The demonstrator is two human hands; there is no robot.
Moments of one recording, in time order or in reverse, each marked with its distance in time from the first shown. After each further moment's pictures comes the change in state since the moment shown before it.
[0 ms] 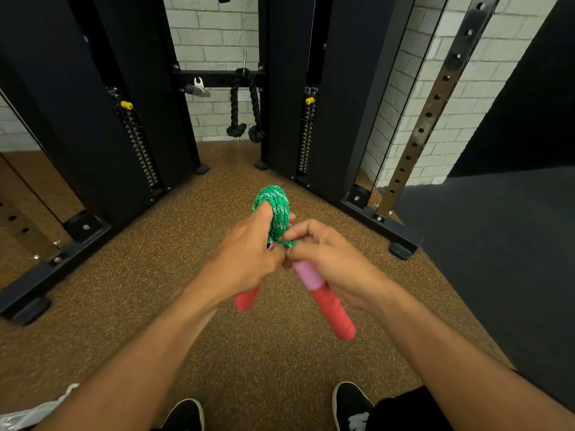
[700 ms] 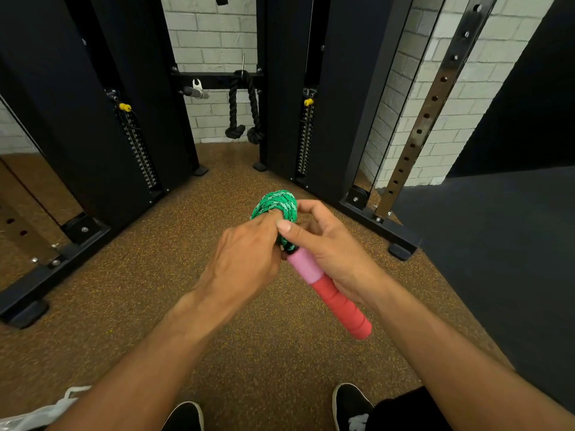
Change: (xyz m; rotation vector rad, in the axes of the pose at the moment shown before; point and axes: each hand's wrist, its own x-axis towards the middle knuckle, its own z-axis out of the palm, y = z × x) left_hand -0.006 0.004 0.007 0.360 0.262 0.229; right_hand 0.001 -0.009 -0.003 0.094 0.024 -0.122
